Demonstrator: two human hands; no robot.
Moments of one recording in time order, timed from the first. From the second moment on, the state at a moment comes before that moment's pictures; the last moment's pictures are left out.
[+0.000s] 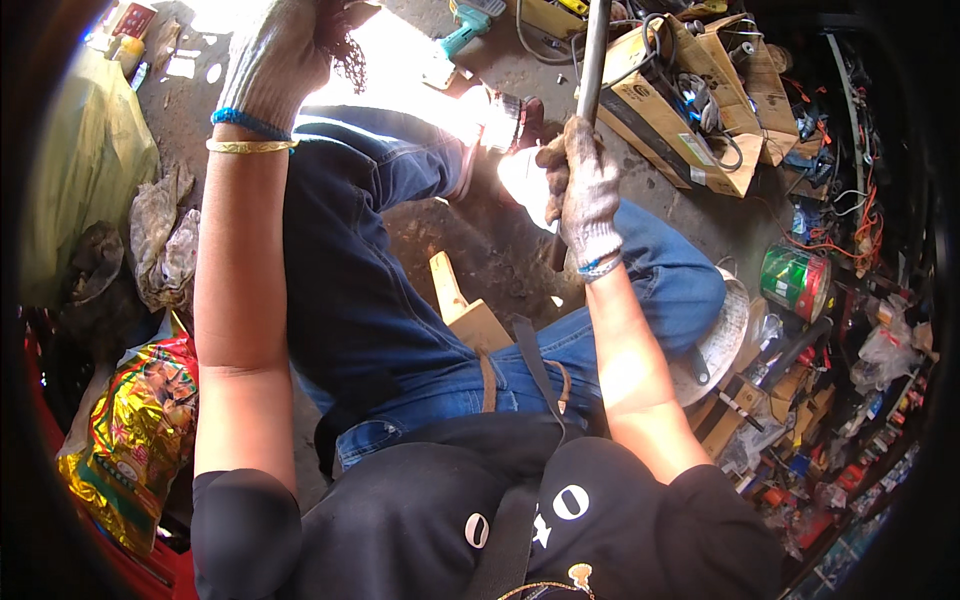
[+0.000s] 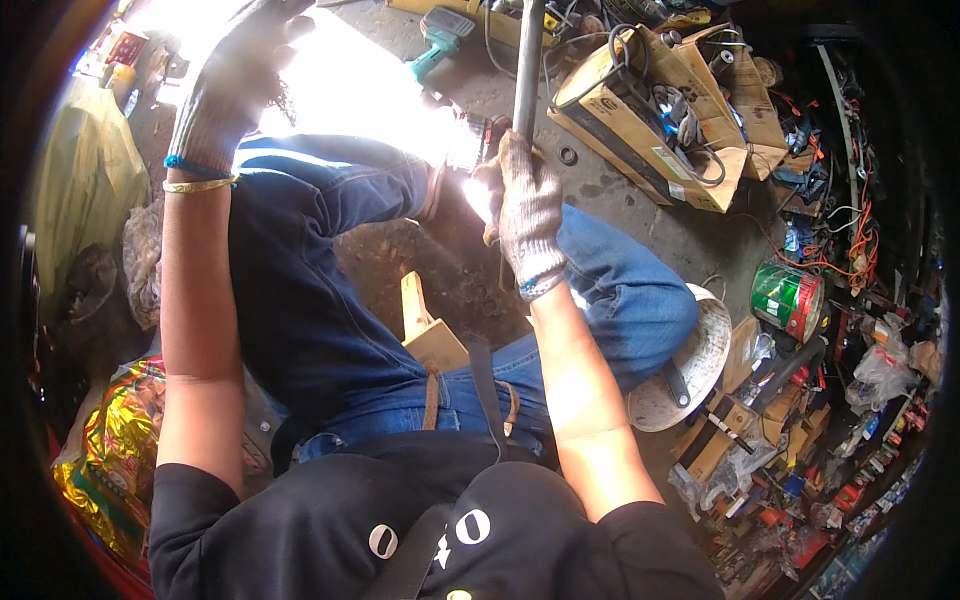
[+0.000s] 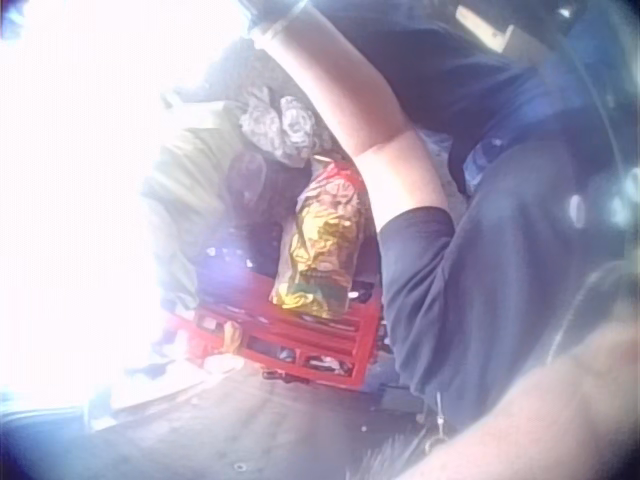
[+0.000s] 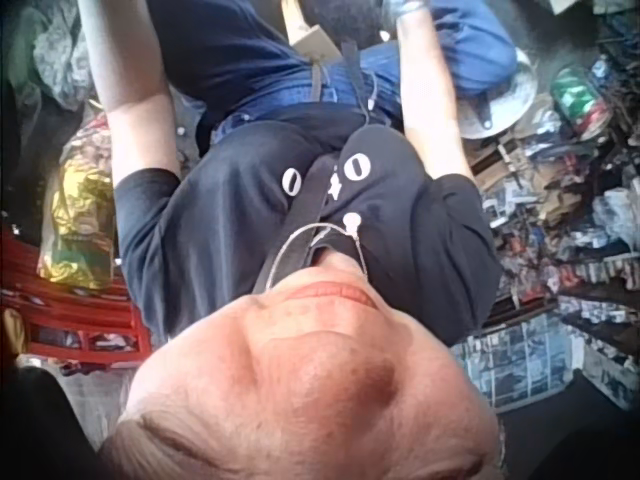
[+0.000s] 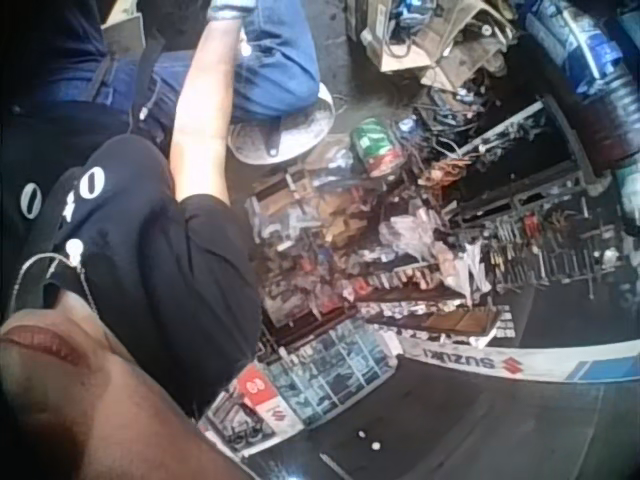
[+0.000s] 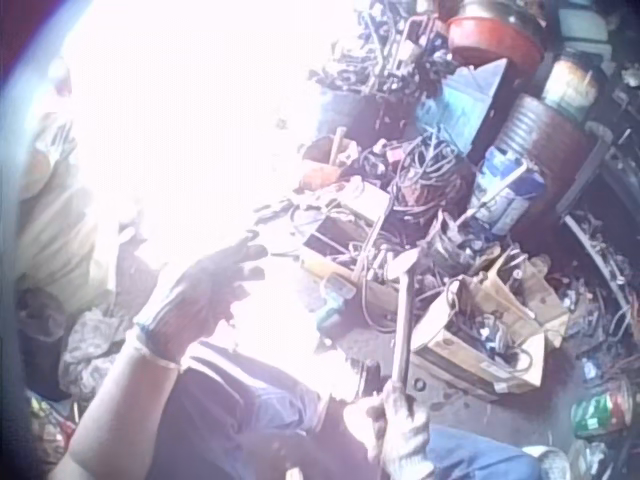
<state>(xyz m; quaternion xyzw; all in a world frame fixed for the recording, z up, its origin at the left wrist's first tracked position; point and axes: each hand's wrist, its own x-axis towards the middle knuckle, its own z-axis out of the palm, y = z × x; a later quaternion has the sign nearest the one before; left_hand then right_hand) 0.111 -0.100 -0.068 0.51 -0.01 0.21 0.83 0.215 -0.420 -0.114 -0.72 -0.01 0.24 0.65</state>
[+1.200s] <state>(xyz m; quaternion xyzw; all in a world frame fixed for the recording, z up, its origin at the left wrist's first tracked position) 0.119 -0.107 -0.066 0.52 0.02 0.21 0.83 0.230 -0.407 -0.128 -0.72 -0.04 0.31 0.62</state>
